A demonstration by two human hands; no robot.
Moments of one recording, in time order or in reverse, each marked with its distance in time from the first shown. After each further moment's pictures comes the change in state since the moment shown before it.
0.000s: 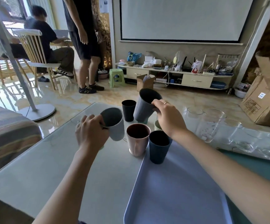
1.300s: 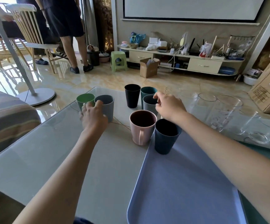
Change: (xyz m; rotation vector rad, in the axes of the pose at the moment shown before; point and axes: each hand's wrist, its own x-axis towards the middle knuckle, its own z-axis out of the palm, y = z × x) left_hand 0.031 -0.028 0.059 0.062 -0.270 -0.176; right_hand 0.024 0.028 0.049 -0.182 -0.366 0.182
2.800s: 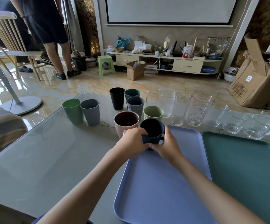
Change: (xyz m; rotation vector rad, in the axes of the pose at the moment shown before) left_hand -0.115 0.104 0.008 -0.225 -0.481 0.536; right_hand -0.135 0.030 0.039 0.836 0.071 0.340
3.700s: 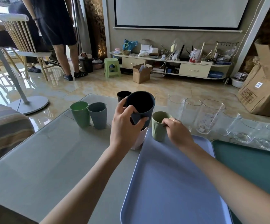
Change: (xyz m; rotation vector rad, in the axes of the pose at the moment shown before) left_hand 0.008 -0.011 -0.044 -0.182 0.708 0.042; right_hand 0.074 -0.009 -0.013 -0.728 0.015 -0.304
